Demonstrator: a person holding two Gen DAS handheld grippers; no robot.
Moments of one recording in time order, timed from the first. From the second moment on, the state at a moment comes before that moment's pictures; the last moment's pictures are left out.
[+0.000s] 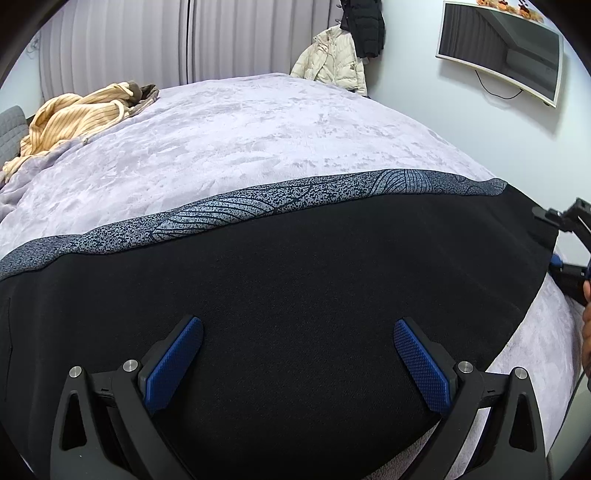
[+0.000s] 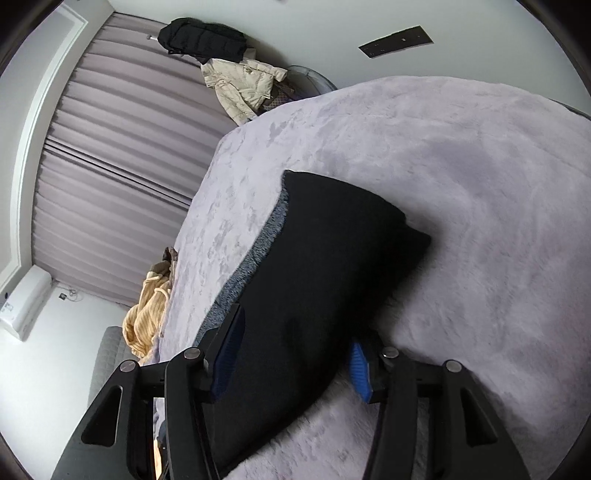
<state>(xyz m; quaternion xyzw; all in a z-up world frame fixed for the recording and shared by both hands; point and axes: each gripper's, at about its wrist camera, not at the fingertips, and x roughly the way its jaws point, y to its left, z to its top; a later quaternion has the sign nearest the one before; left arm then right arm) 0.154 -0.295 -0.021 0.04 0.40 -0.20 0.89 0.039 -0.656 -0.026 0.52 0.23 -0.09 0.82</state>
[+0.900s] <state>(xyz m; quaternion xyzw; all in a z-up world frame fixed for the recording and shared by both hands) 0.237 -0.405 0.008 0.10 0.47 -0.19 0.86 0.048 -0.644 -0.055 0.47 0.19 -0.05 0.86</state>
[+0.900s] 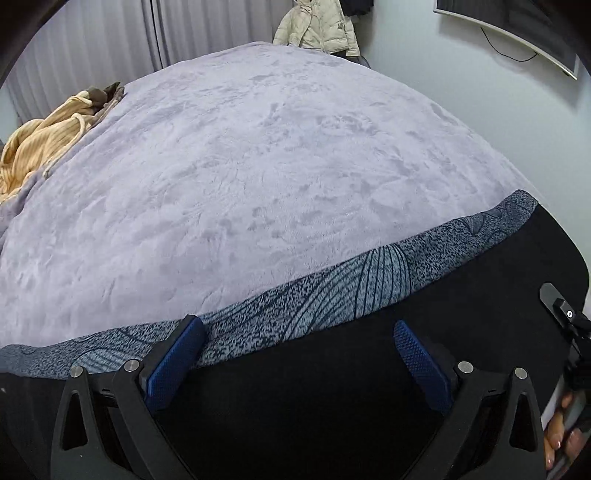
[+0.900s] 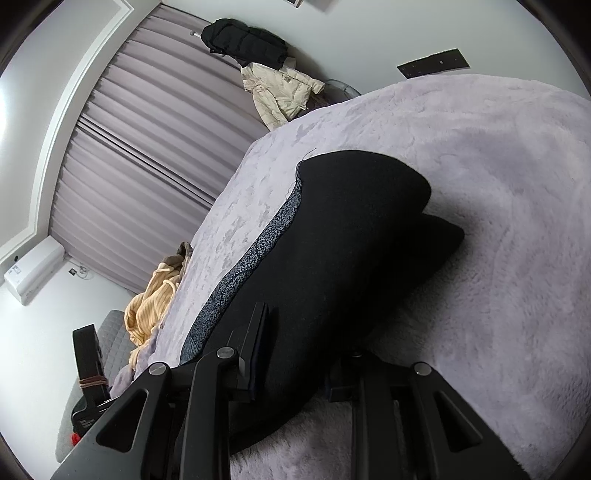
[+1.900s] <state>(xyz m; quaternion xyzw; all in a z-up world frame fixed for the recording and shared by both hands) 0.157 -0.464 -0.010 0.00 0.46 -0.42 0.78 0.046 -0.638 -0.022 0.48 0.22 -0.08 0.85</state>
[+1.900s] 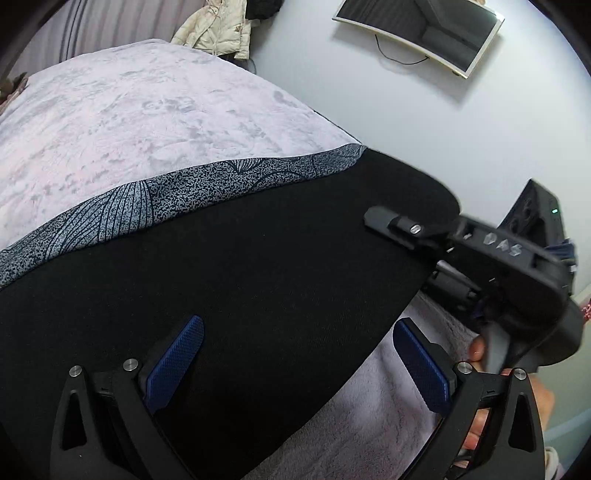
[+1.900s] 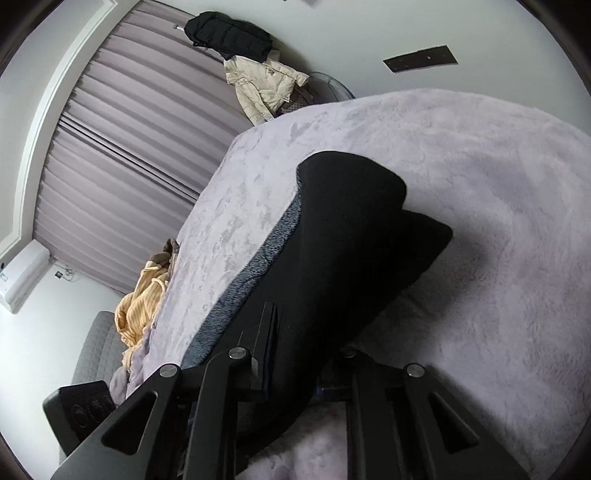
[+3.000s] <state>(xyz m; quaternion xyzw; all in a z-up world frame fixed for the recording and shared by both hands) 0.154 -0.129 -0.021 -0.02 0.42 -0.16 0.89 0.101 -0.215 -0.010 -0.38 0.35 -0.09 0.85</state>
